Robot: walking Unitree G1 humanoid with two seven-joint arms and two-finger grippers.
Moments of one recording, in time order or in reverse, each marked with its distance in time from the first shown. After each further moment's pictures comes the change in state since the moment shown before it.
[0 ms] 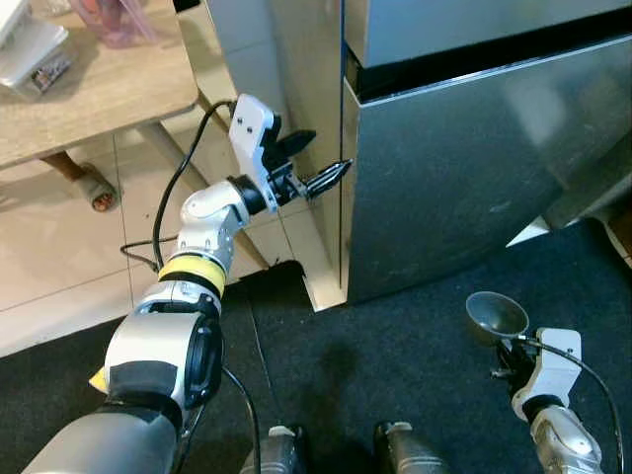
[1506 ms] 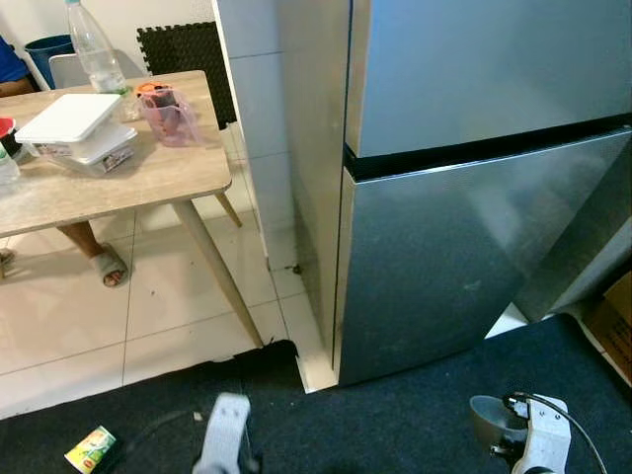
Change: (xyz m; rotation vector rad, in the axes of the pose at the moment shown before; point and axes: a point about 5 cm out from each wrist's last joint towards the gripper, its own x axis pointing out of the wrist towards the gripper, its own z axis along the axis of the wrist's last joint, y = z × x) left arm -0.207 -0.160 -0.249 -0.475 1.002 0.832; right arm -0.045 -0.008 -0.081 0.084 0.502 -0.168
